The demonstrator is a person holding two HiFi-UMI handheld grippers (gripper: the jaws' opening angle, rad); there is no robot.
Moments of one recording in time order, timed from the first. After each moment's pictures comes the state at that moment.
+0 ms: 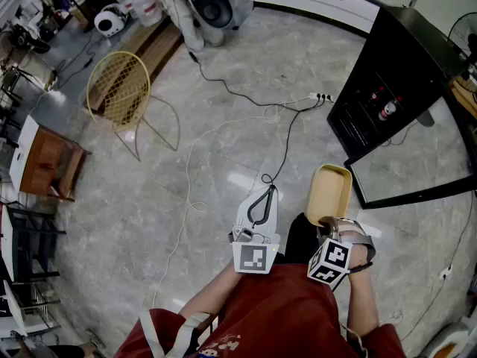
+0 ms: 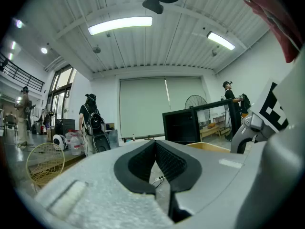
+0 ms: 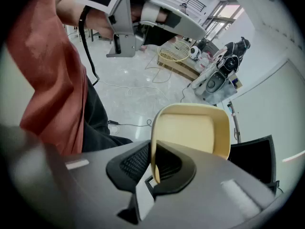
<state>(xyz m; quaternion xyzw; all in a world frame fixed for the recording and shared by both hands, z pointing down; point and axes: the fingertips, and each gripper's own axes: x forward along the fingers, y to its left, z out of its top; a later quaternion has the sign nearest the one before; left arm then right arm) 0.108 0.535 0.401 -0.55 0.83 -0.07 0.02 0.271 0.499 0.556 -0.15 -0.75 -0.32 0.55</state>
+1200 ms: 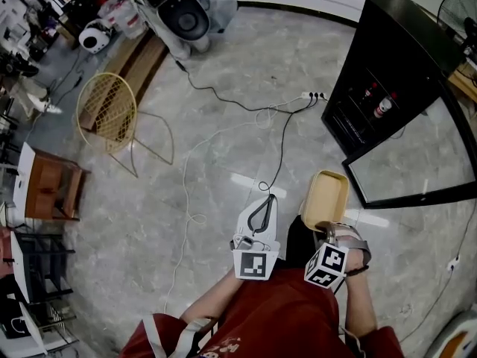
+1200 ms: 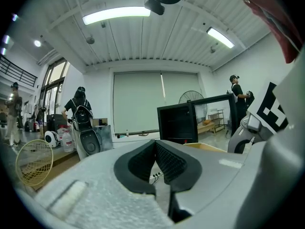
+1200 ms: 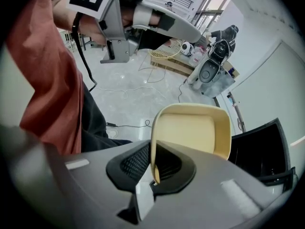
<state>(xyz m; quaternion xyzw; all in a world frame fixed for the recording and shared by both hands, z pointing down) 0.092 0.457 0.423 -0.57 0.82 -0.08 -0.01 0.249 0.442 0.574 -0.13 -0.77 -0.27 0.56</state>
